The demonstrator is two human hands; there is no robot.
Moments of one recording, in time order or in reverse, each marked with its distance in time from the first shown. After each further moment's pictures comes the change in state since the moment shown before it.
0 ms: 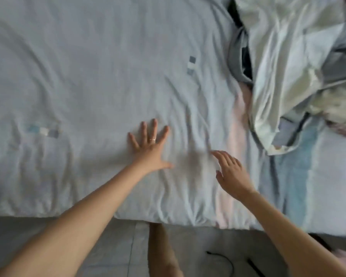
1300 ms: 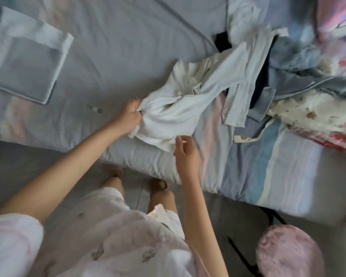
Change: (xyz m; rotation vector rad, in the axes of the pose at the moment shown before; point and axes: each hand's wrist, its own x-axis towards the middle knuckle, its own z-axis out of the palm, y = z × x) left_hand -0.229 0.084 -0.211 -0.891 0.402 0.126; right_hand -0.154 -0.157 -0.172 1.113 0.272 0.373
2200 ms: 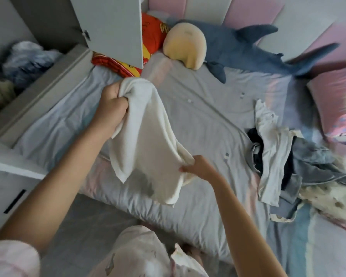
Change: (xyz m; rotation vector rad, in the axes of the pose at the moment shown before) left_hand -0.074 0.113 -0.364 -0.261 0.581 0.222; right_hand 0.016 -0.239 0.156 -0.466 -0.535 -0.195
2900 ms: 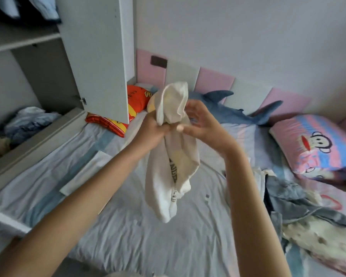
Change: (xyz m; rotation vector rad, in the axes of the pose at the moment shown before) left_hand -0.042 0.103 0.120 0.063 -0.153 0.200; right_hand -0.145 -0.131 -0.163 0.120 0.181 -0.839
